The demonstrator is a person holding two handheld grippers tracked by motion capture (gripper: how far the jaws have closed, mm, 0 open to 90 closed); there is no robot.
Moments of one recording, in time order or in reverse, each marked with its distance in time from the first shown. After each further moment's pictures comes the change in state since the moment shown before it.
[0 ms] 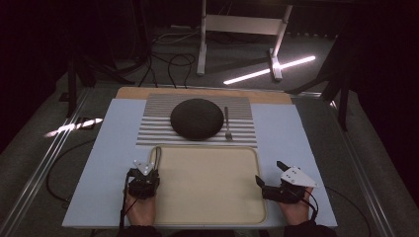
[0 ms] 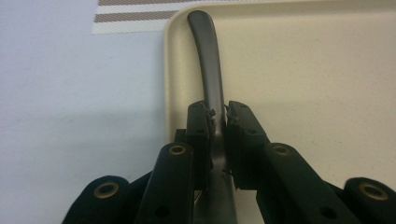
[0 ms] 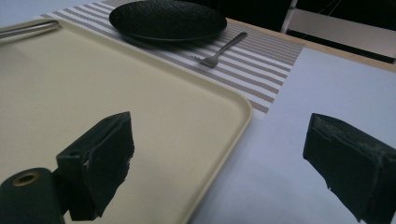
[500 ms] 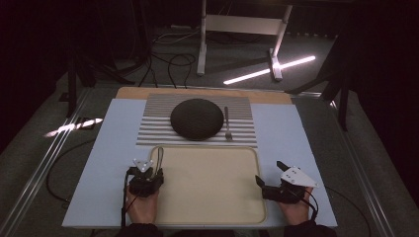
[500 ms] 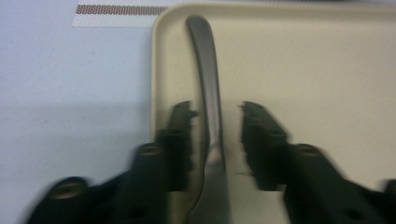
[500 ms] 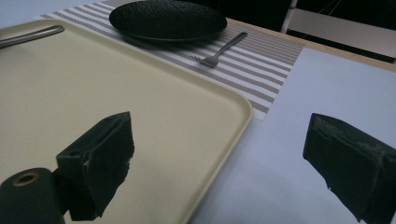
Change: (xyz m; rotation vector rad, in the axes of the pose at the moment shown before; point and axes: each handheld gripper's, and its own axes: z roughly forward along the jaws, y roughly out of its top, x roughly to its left) left arm 0.010 0.005 0.003 -0.017 -0.091 -0.084; right arm 0.000 0.000 0.000 -0.002 0.002 0.002
